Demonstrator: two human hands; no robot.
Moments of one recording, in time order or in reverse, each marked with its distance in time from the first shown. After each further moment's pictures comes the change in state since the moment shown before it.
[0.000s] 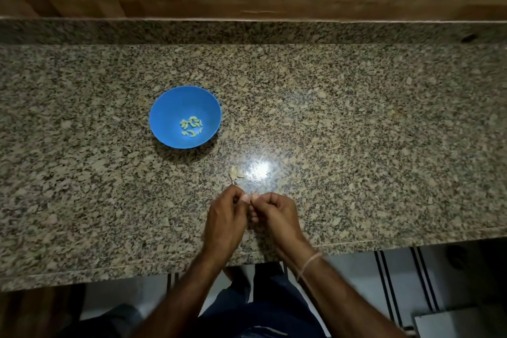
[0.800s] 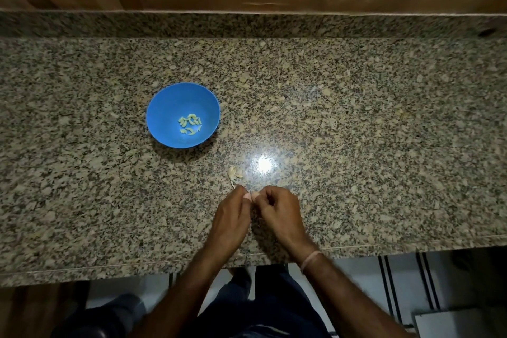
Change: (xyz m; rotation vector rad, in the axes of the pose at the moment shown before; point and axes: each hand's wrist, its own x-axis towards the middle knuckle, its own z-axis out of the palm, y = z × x) left_hand 0.009 -0.003 0.011 0.040 -0.165 -0.021; right_hand 0.022 -0.009 -0.011 -0.673 0.031 -0.368
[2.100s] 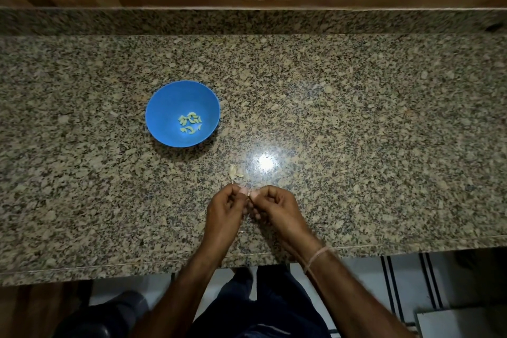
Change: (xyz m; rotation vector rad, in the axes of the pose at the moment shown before) left_hand 0.001 0.002 -0.005 -0.380 0.091 -0.197; right_hand -0.001 0.001 -0.005 0.560 -0.222 0.240
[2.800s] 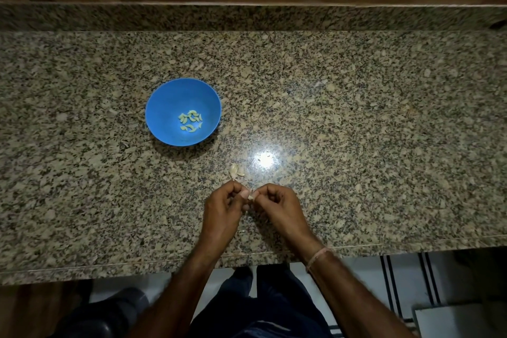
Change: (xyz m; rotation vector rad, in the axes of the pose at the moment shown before) left_hand 0.004 0.006 -0.009 0.122 0.004 0.096; right_hand 0.007 0.006 -0.001 -0.242 0.063 -0.131
